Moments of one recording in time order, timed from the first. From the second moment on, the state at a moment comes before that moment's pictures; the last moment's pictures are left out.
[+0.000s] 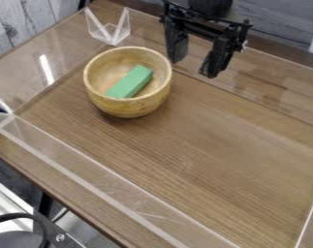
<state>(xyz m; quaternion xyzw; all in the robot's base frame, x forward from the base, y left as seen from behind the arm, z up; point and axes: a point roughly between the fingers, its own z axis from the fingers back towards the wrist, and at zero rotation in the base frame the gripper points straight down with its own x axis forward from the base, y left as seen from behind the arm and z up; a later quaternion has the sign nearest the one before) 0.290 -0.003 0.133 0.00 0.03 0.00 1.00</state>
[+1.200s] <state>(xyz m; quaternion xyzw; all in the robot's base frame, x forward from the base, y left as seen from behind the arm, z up) 0.258 0.096 0.097 -0.02 0.02 0.04 1.00</state>
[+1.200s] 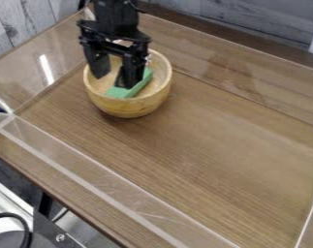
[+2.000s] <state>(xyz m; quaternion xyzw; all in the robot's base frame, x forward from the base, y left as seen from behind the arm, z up) 0.278 0.120 0.077 0.02 0.05 0.09 0.99</state>
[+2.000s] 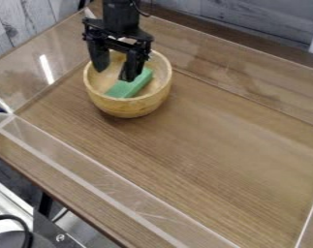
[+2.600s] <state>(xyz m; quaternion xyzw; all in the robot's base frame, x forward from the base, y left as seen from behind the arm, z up) 0.292 0.119 0.069 0.02 0.07 0.08 0.99</state>
